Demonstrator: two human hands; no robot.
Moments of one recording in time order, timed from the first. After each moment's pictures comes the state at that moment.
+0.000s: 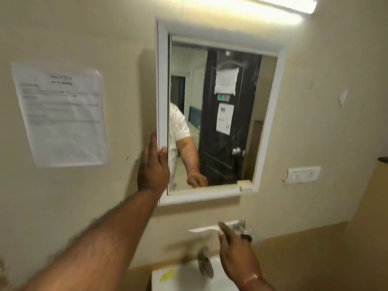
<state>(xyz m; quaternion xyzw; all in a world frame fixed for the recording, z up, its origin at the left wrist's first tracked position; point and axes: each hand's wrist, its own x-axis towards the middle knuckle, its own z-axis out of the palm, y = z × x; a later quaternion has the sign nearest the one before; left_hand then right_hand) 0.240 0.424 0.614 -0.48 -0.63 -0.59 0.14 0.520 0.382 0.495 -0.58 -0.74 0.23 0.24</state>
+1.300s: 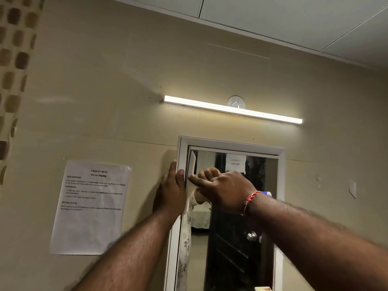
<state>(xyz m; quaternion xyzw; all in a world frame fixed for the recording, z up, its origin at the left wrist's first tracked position) 0.242 0.427 0.819 -0.49 -0.58 -0.65 0.11 0.444 0.453 0.881 -0.09 -0.80 -0.49 0.34</state>
